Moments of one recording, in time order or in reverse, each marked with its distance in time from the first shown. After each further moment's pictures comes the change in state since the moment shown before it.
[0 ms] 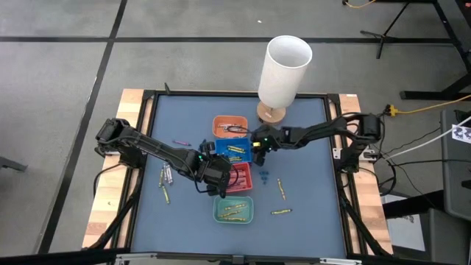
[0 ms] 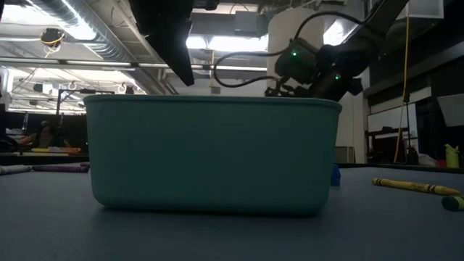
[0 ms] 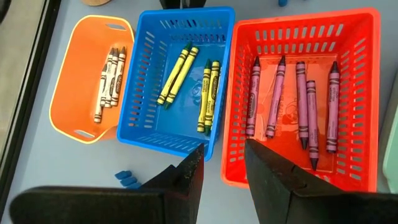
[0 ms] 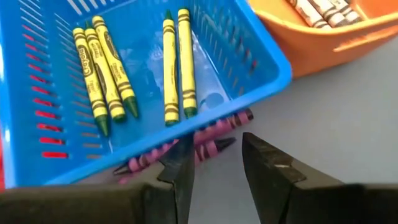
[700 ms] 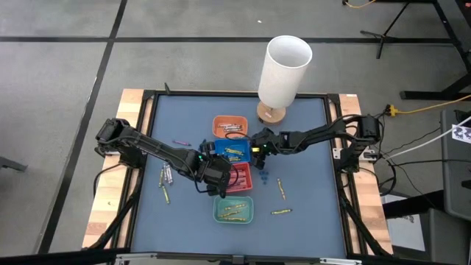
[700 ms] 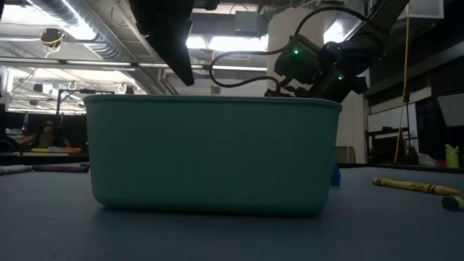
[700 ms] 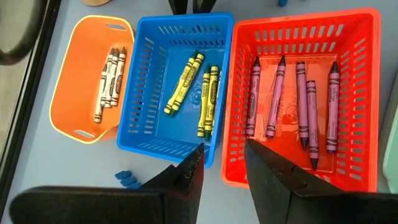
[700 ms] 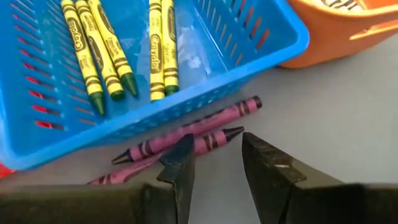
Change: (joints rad) left arm 0.000 0.000 0.000 0.000 0.000 0.000; right arm 0.058 0.013 0.000 -0.024 0.111 -0.005
